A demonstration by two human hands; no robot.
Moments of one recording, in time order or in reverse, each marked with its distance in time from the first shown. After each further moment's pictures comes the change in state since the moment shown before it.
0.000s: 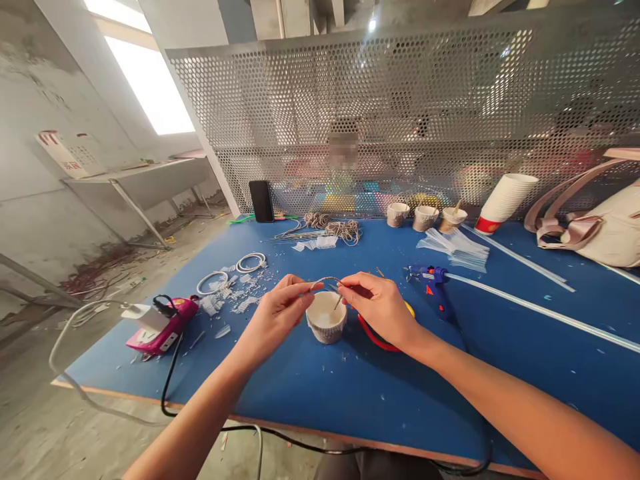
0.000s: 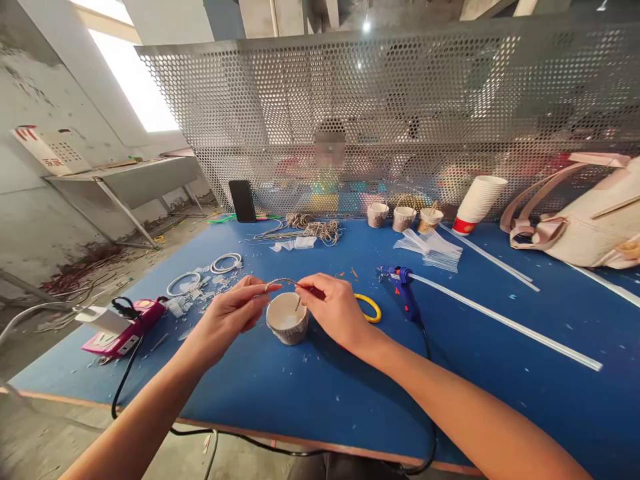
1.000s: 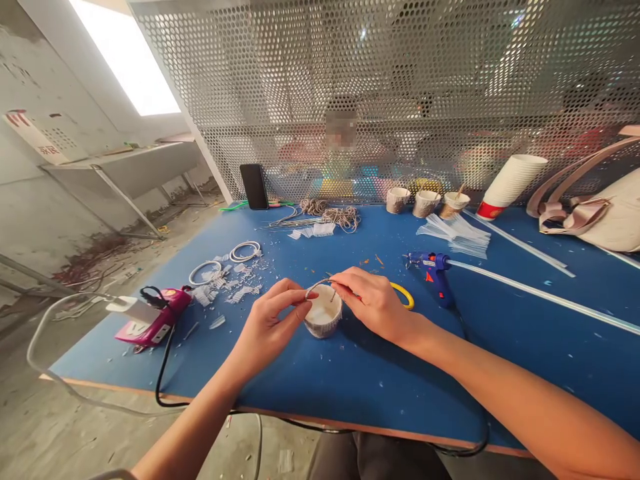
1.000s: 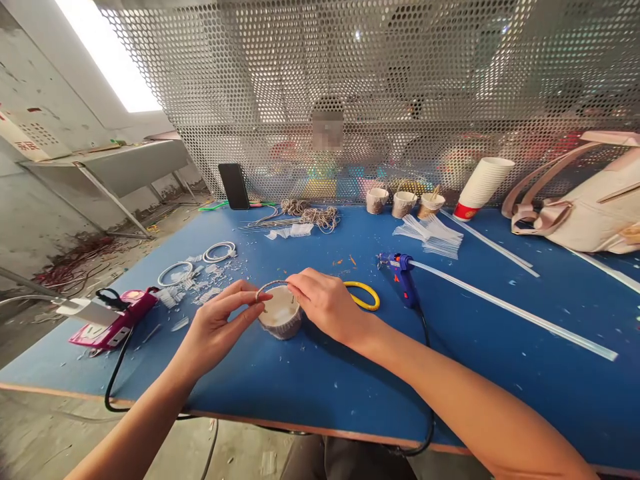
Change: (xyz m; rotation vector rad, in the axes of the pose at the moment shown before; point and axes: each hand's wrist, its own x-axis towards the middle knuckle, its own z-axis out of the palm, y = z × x) left_hand -0.014 -0.020 -0.003 0.351 -0.025 0.351; right_hand -0.004 0.012 0.001 -0.357 -0.053 -0.501
